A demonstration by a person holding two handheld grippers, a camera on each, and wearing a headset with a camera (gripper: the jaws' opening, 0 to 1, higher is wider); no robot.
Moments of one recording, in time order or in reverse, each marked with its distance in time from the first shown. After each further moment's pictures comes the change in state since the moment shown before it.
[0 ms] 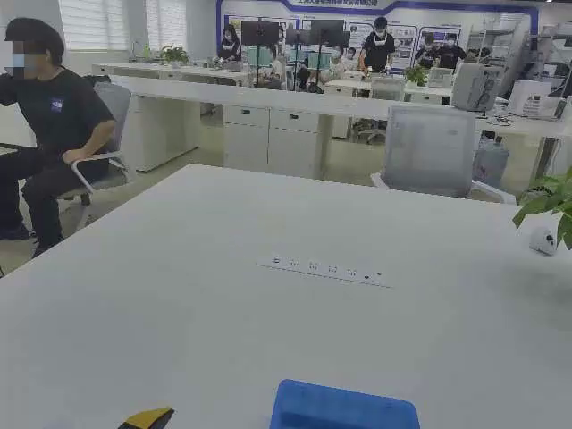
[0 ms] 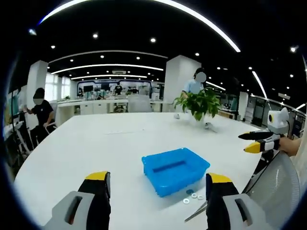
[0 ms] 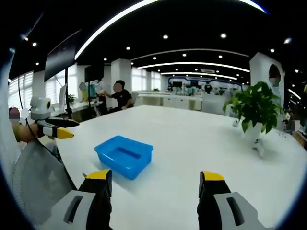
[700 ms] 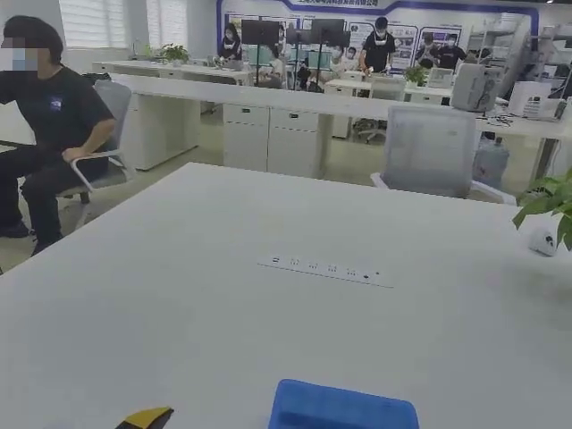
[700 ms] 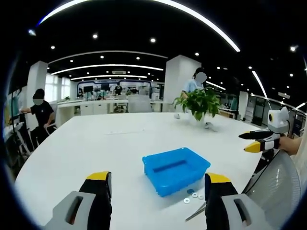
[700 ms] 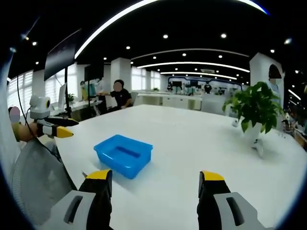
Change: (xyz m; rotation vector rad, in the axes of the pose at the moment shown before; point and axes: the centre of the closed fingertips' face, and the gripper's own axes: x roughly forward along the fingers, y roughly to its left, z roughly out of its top) left arm -0.001 0.000 0.000 0.006 0.001 0.000; right arm 0.000 0.003 0.000 -0.006 0.009 0.004
